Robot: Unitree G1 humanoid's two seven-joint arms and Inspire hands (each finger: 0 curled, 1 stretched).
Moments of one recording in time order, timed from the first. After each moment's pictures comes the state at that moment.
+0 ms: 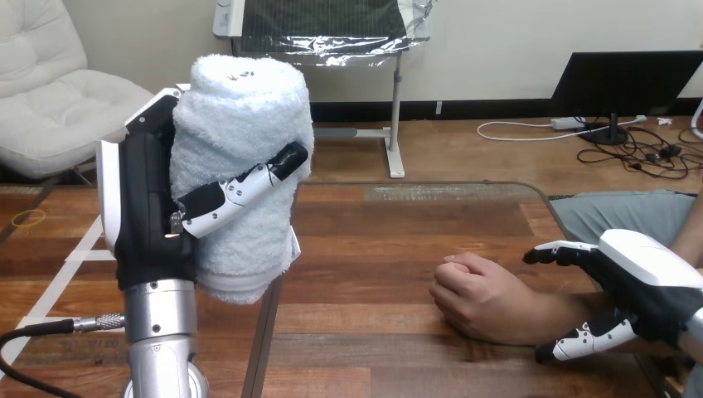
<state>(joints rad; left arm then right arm) 0.01 0.02 0.02 -0.18 0.17 -0.30 0.21 -0.07 -0.74 -0.01 0.36 -0.53 -0.43 0.24</state>
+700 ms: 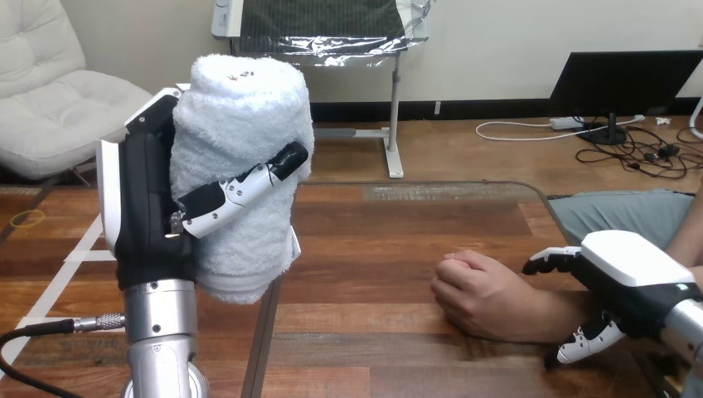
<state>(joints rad) 0.01 0.02 0.02 -0.18 0.17 -0.31 0.21 -0.18 -0.75 0.12 0.49 -0.71 -0.43 0.12</state>
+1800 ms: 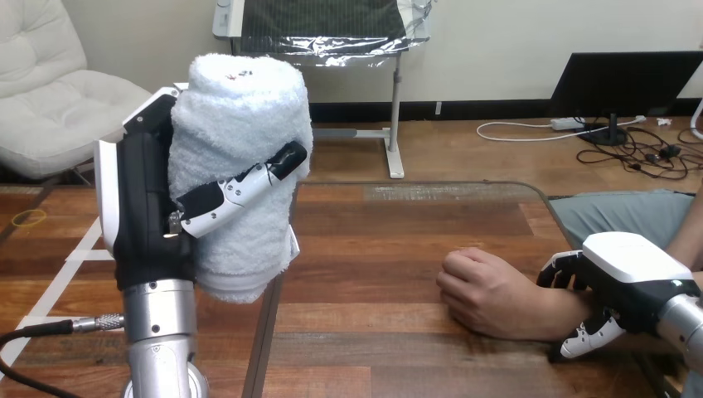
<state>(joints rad) 0.01 0.02 0.02 -0.18 0.17 -0.31 0.22 -0.26 -0.75 0.20 0.60 -0.72 -0.35 0.10</state>
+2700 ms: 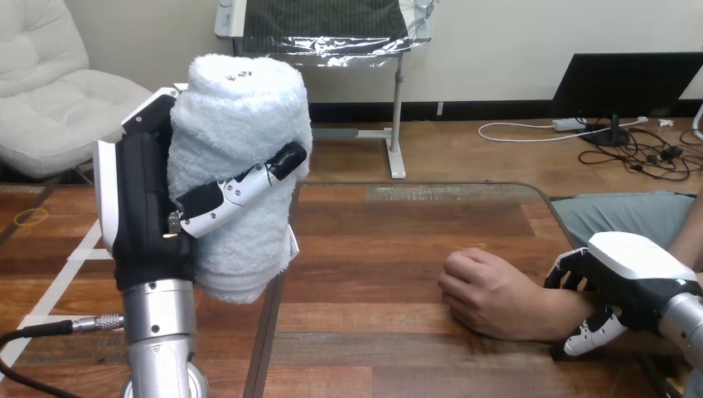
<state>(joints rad) 0.01 0.02 0.02 -0.18 0.17 -0.31 0.22 -0.26 -0.75 0.20 0.59 -0.65 -0.30 0.13</state>
